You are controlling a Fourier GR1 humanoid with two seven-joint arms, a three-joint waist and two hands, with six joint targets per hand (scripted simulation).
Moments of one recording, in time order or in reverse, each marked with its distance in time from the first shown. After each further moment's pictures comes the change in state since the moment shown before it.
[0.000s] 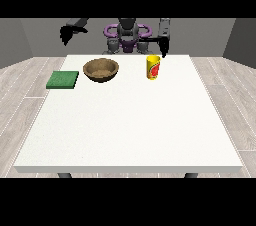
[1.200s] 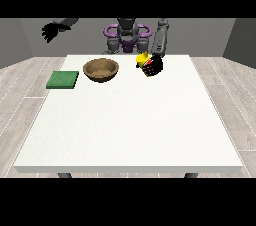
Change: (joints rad) left arm -0.234 0.004 0.087 0.571 -0.164 0.286 -0.277; right arm -0.069 -0.176 -0.159 0.198 -0.130 0.217 -0.035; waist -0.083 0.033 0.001
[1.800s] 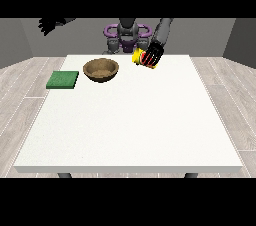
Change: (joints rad) left arm -0.219 0.101 -0.282 0.156 -0.522 0.240 0.506; right arm -0.085 -0.030 0.020 0.052 0.009 -0.088 0.179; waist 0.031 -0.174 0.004
